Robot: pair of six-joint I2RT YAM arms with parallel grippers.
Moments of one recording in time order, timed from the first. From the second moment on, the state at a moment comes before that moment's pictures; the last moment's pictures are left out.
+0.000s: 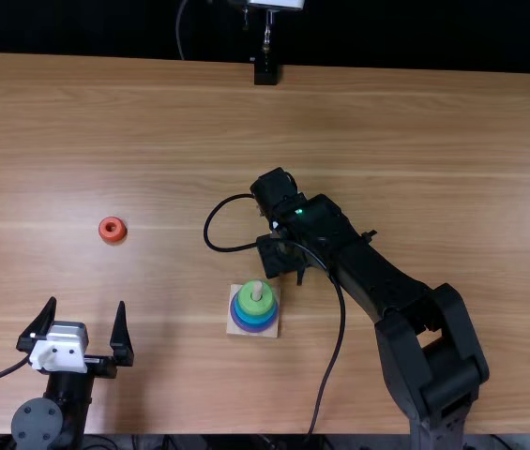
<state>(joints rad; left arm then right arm) -0.07 0.01 0.03 -0.10 -0.02 -0.05 0.52 2.10 1.51 -0.82 0.03 0.19</state>
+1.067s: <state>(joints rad) -0.07 0.01 0.03 -0.10 -0.02 -0.05 0.52 2.05 1.97 -1.33 0.03 0.07</state>
